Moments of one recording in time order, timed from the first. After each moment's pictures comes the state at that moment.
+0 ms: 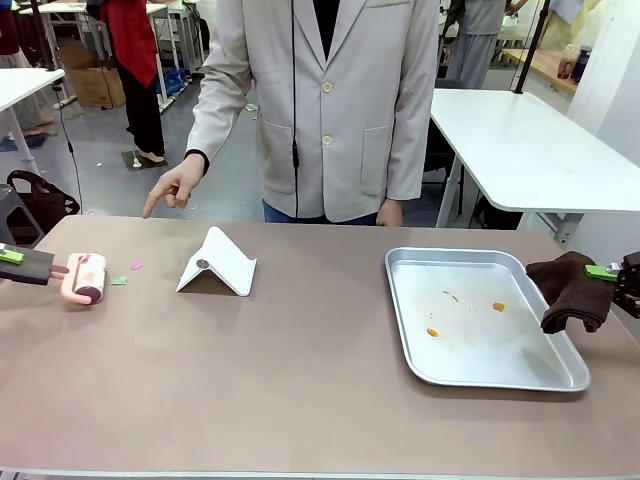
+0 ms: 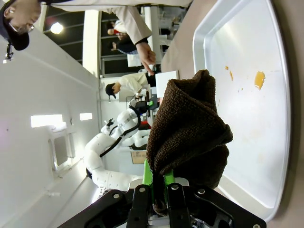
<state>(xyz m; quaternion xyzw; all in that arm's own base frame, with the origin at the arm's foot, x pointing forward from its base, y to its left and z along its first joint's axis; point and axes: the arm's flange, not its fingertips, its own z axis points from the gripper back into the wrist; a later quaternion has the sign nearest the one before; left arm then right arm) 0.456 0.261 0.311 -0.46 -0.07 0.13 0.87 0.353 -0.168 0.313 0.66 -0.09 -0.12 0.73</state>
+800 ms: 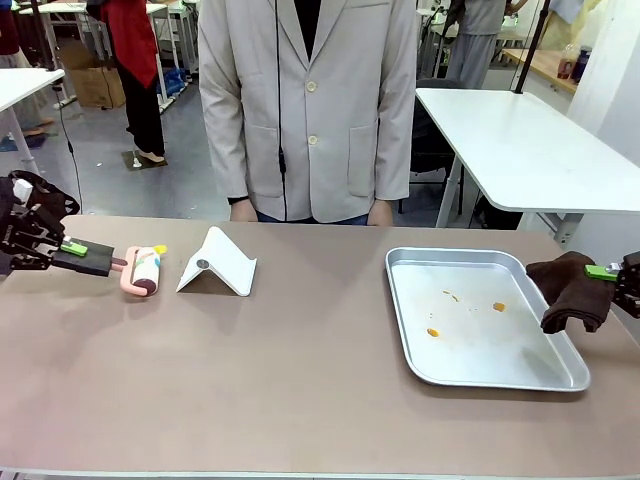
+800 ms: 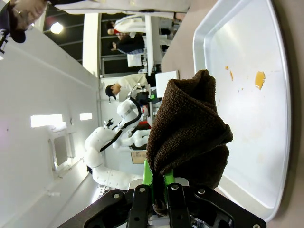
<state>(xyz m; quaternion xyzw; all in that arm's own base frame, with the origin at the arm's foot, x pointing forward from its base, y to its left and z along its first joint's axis) 0.514 0.177 0.301 -0.48 -0.01 0.08 0.87 0.353 -0.168 0.313 0.66 -0.09 -0.12 0.73</state>
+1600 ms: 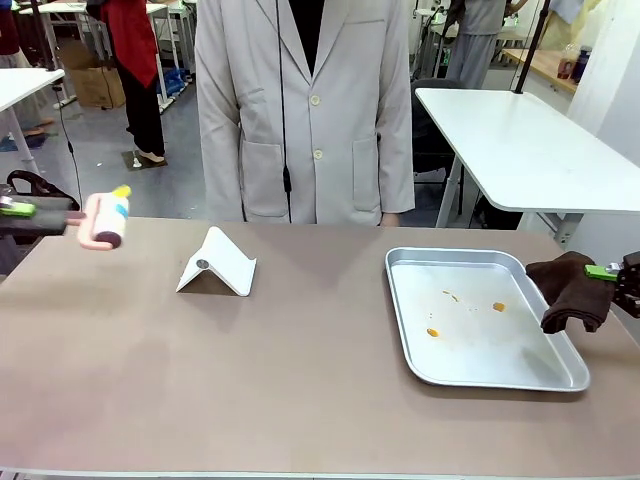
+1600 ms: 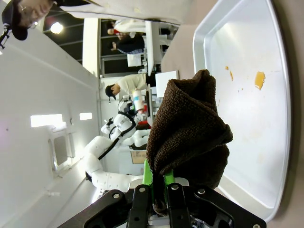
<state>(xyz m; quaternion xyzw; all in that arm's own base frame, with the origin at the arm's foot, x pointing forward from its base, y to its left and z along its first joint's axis) 0.439 0.229 0.370 -0.62 -0.12 0.00 0.77 0.354 -0.168 0.313 0.66 -0.09 -0.12 0.73</state>
